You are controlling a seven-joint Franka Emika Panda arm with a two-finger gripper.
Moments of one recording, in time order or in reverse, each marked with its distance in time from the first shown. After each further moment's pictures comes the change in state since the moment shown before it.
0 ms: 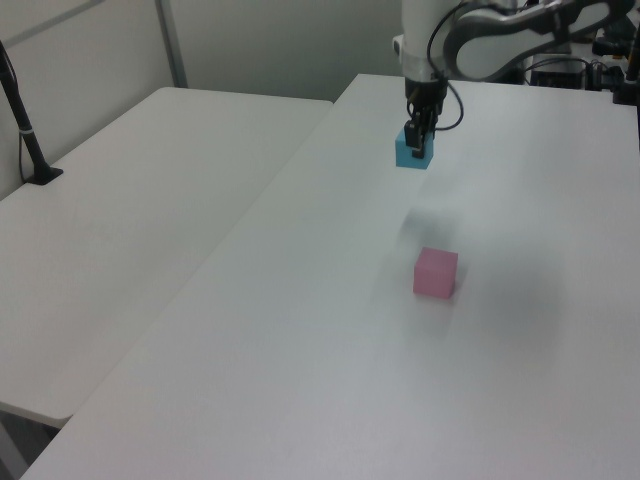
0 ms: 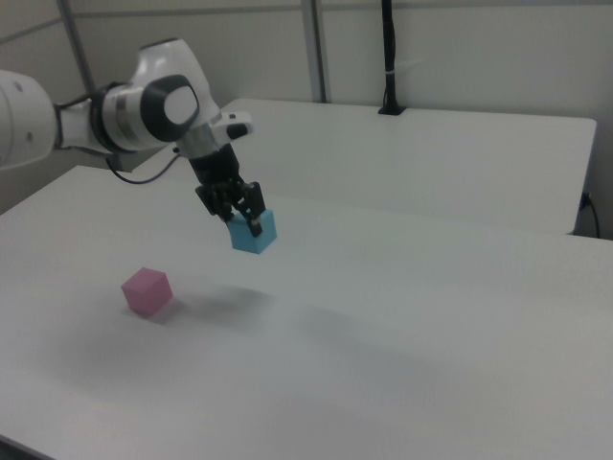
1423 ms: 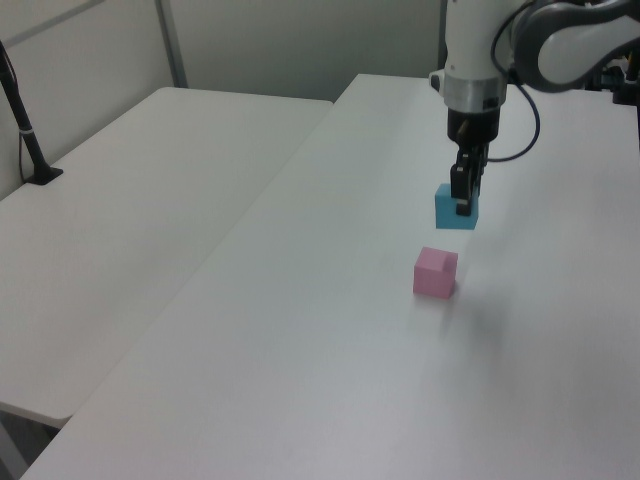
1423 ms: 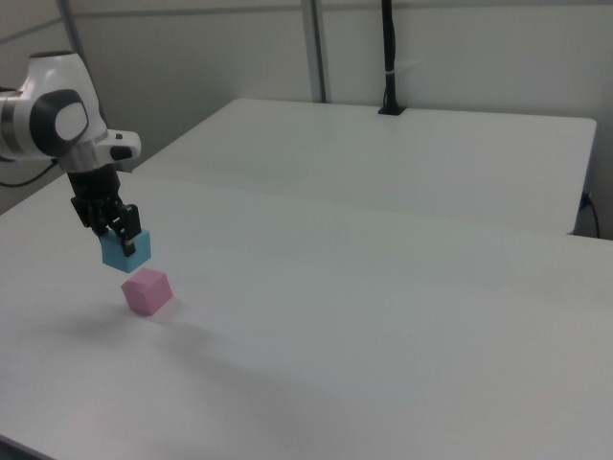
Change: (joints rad) arm 0.254 -0.244 0.018 -0.293 0.251 -0.017 0.122
